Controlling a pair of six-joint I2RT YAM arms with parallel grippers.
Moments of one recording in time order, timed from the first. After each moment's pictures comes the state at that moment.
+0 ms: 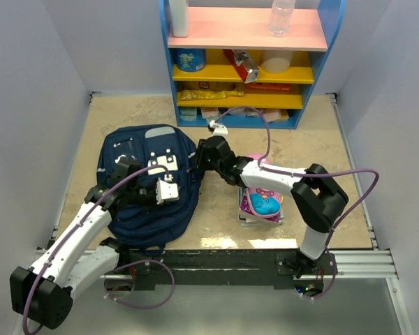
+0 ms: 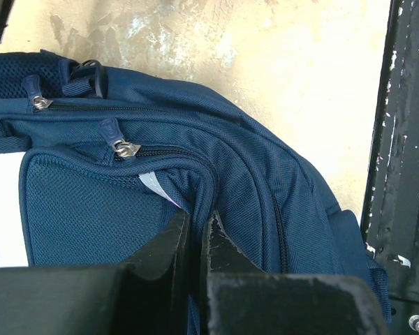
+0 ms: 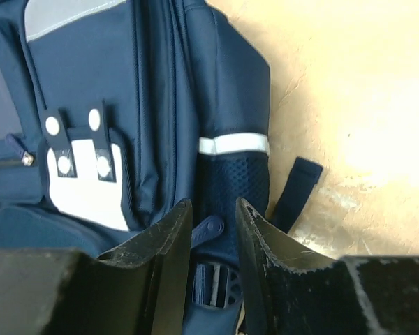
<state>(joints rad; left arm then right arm) -0.36 0.87 0.67 -0.72 0.65 0.88 0.84 1.78 1.14 0.10 0.25 0.71</state>
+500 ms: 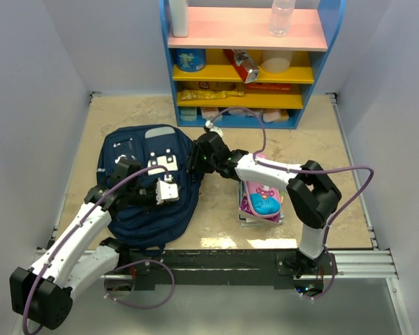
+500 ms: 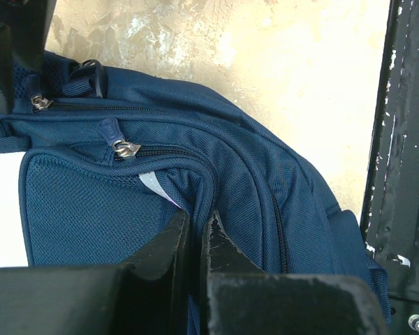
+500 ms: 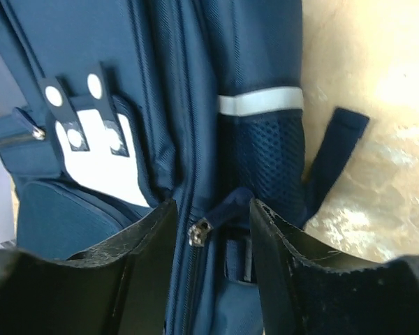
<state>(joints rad) -0.36 0.87 0.67 -0.72 0.65 0.88 0.83 1.85 1.27 -0.10 0.11 0.85</state>
